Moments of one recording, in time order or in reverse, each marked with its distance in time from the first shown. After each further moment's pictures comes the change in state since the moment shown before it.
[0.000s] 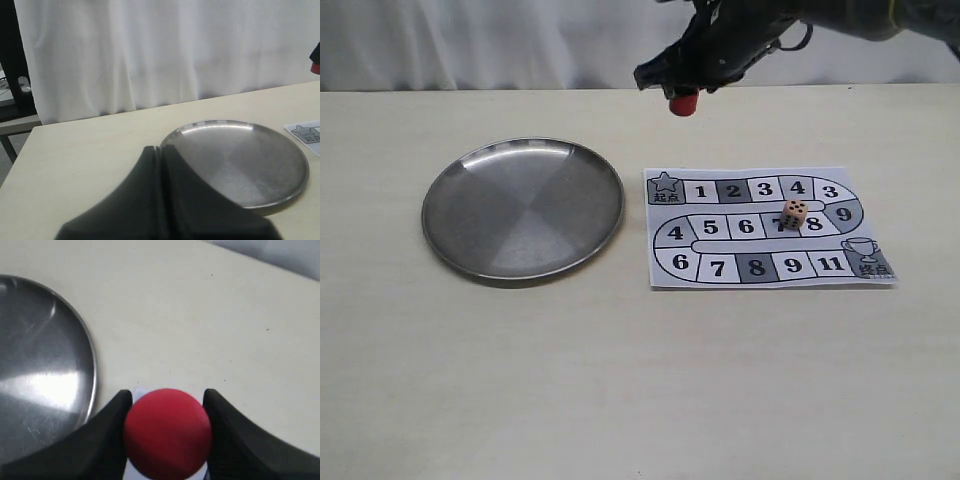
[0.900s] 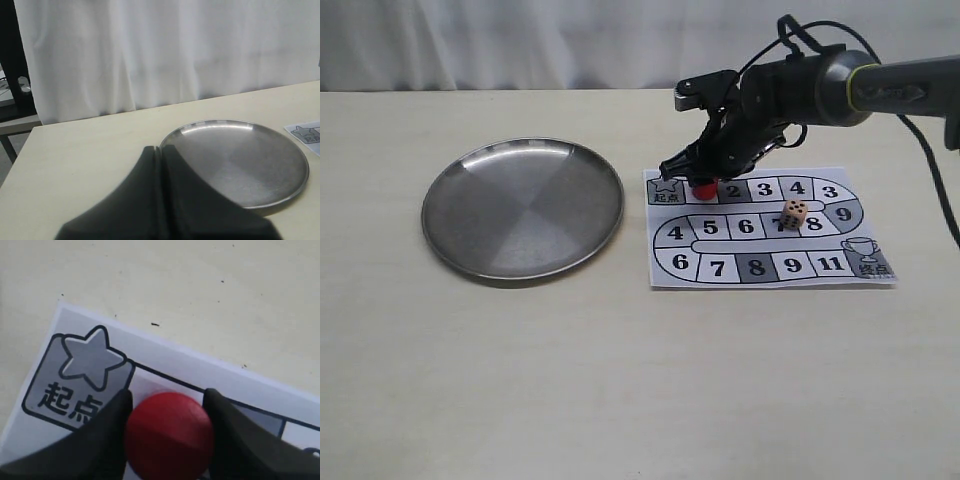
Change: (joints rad) left arm 0.000 0.000 0.000 0.000 0.000 0.000; right arm -0.058 0.170 0.171 -0.005 -0.162 0.008
